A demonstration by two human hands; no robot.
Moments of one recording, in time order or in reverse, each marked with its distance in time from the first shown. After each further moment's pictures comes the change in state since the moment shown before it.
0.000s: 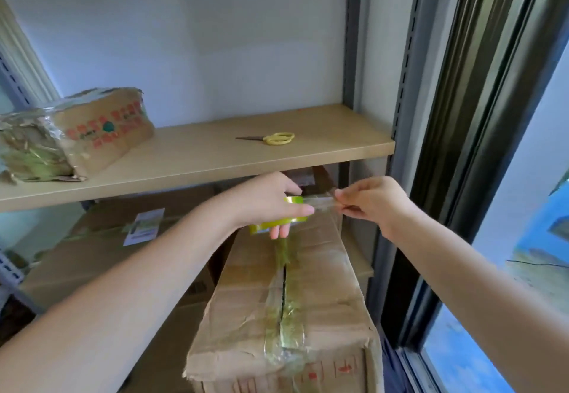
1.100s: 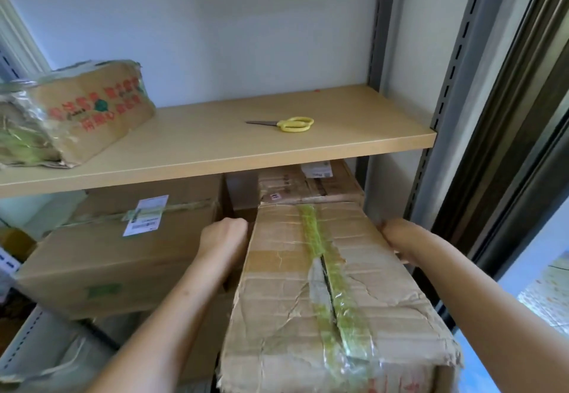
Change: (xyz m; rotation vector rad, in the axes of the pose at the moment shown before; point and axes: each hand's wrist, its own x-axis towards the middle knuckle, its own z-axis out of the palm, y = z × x) left_hand 0.019 -0.145 0.055 0.605 0.223 -0.488; right_hand 0.074 0.080 -0.004 -0.543 -0.086 0.394
